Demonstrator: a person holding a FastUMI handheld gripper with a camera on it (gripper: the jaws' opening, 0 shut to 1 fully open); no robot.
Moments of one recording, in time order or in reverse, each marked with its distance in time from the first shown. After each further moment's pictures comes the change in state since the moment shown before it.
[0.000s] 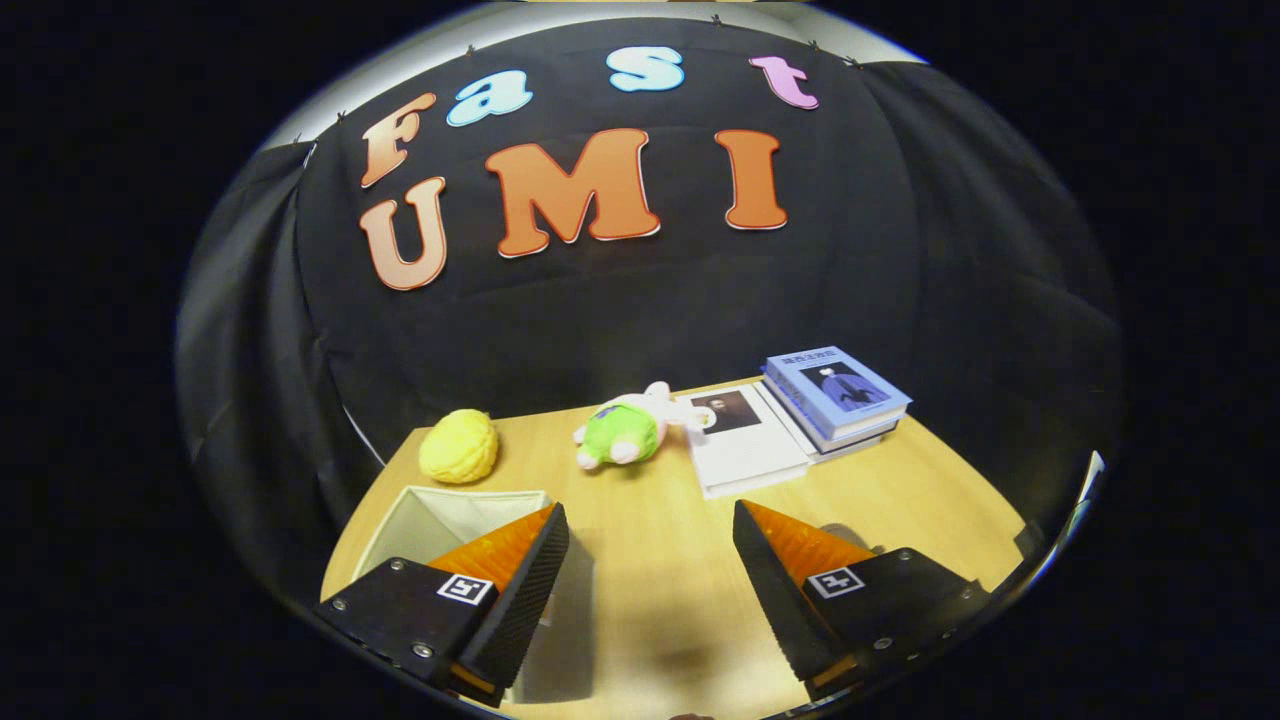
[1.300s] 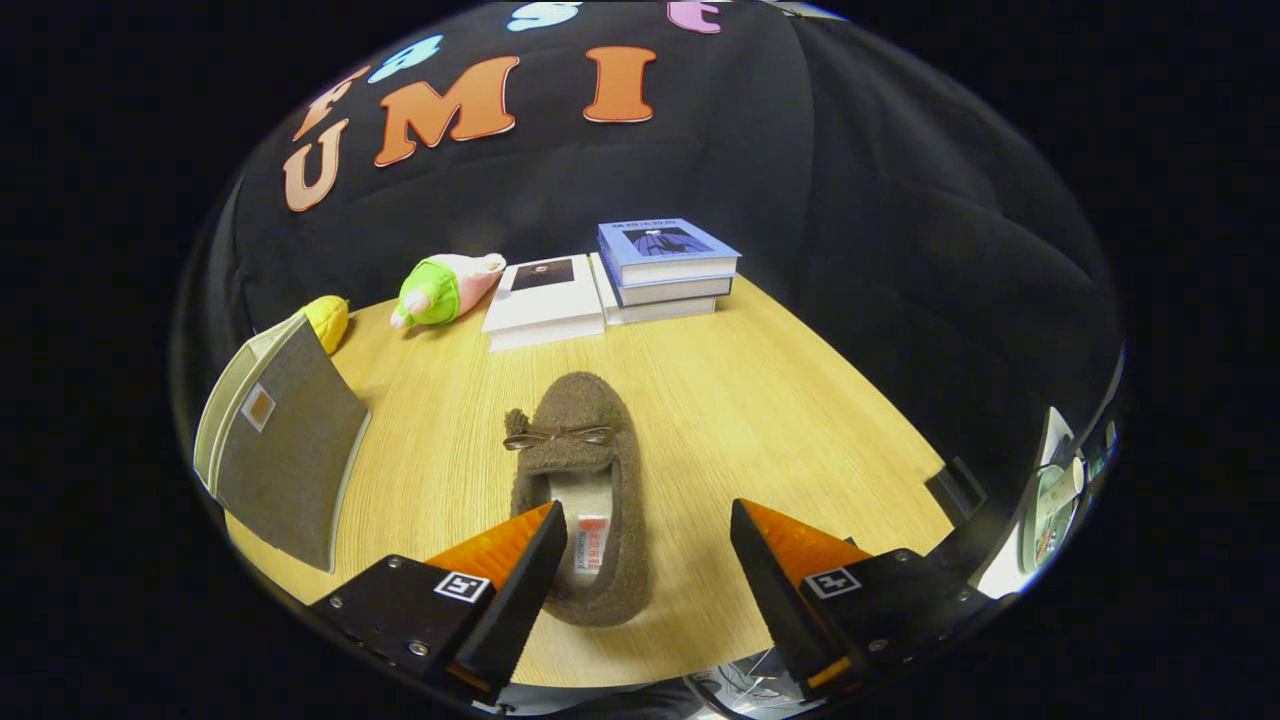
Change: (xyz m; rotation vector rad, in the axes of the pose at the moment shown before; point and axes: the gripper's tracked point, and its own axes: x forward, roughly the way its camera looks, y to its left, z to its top) arm -0.007 -0.209 -0.166 -0.002 0.277 -0.168
